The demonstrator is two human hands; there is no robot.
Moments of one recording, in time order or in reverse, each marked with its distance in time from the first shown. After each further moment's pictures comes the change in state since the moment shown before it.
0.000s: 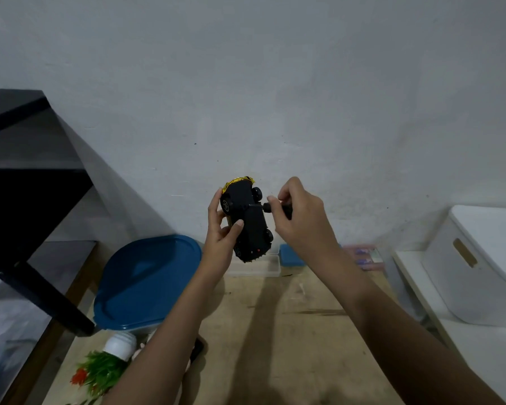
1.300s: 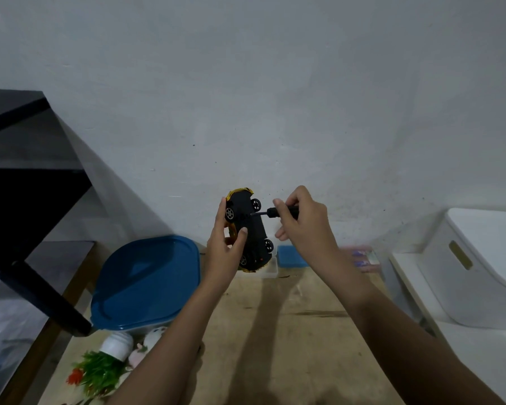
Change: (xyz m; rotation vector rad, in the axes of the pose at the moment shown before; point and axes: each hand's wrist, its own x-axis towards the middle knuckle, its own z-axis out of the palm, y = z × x) left_hand -0.011 -0.012 0.011 0.270 0.112 -0.012; right_hand -0.004 0.010 -0.004 0.170 -0.067 0.300
